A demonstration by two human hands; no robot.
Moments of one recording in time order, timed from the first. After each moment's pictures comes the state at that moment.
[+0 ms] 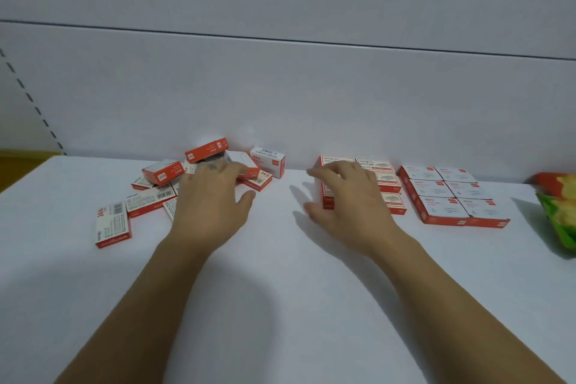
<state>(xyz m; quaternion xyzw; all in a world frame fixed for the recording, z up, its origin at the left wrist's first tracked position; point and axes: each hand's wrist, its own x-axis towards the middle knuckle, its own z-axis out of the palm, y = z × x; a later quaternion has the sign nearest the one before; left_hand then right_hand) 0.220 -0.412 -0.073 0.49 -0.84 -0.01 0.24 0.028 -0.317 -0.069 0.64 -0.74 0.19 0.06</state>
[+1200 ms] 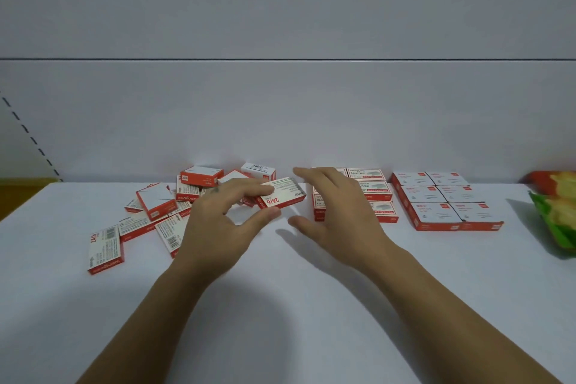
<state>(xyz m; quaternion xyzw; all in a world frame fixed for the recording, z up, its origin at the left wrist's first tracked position) 0.208 -0.381 -0.064 0.32 -0.80 -0.24 0.44 0.032 -0.310 -0.064 0.66 -0.69 0.31 0.04</state>
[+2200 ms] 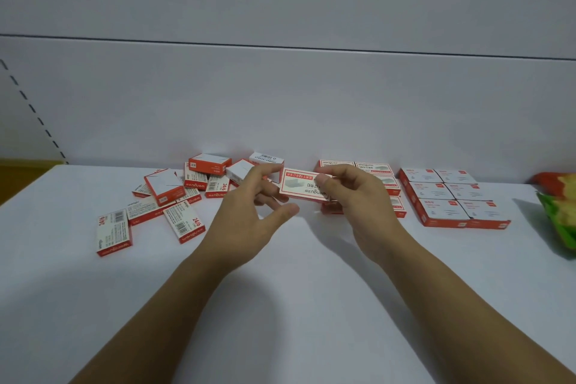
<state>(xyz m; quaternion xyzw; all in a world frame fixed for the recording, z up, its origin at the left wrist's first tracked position) 0.200 -0.379 -0.070 0.34 -0.79 -0.37 0.36 0.037 -0.314 -0.056 0.37 -0.60 0.63 -0.34</state>
